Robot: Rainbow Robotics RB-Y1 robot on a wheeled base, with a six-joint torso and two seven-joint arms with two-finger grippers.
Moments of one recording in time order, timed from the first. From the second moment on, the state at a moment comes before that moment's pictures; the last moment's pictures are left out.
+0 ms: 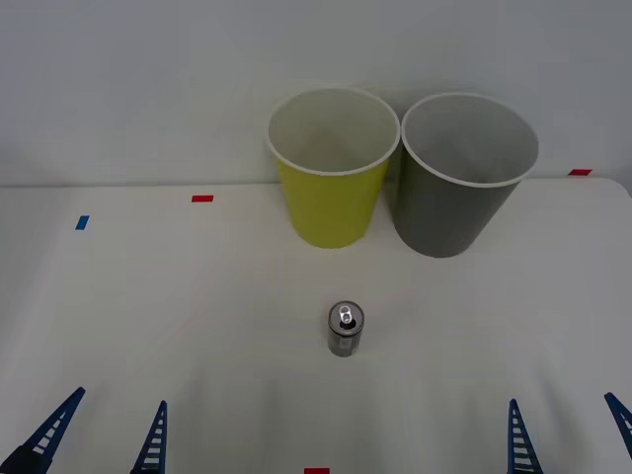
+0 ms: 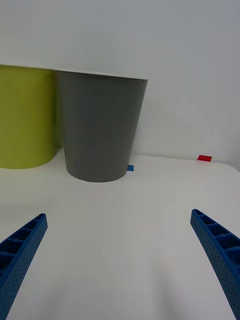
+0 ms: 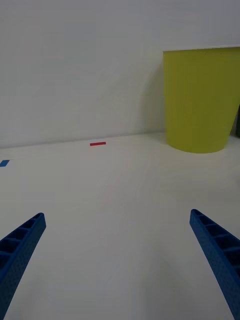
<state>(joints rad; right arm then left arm) 0.91 -0.23 0.13 -1.87 0.02 -0.76 1.50 0.88 0.33 -0.19 -1.89 -0.01 -0.66 -1.41</state>
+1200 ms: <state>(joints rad) 0.71 -0.52 0.47 -1.82 -0.10 -0.71 1.56 0.88 0.33 -0.19 -1.89 -0.01 -0.66 -1.41</state>
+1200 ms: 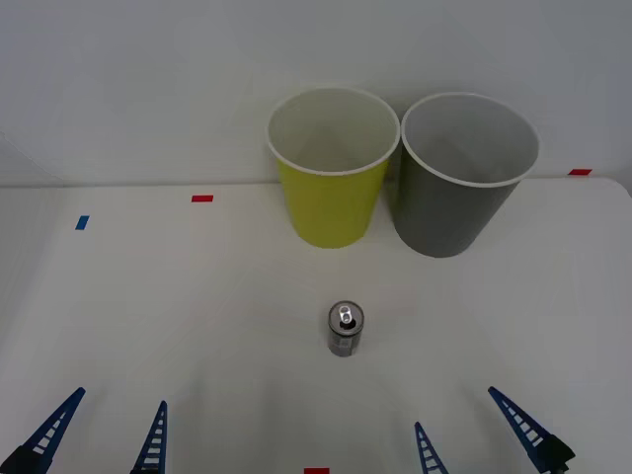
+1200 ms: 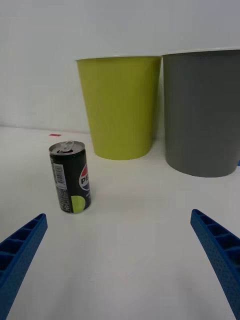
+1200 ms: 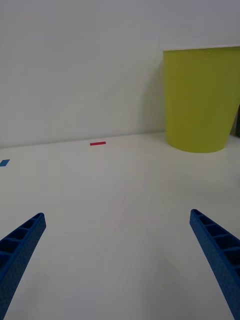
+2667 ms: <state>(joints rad) 0.28 -0.32 0.60 -1.62 -0.13 -0.48 1.59 0.88 0.33 -0.19 -1.89 -0.01 -0.66 -1.41</state>
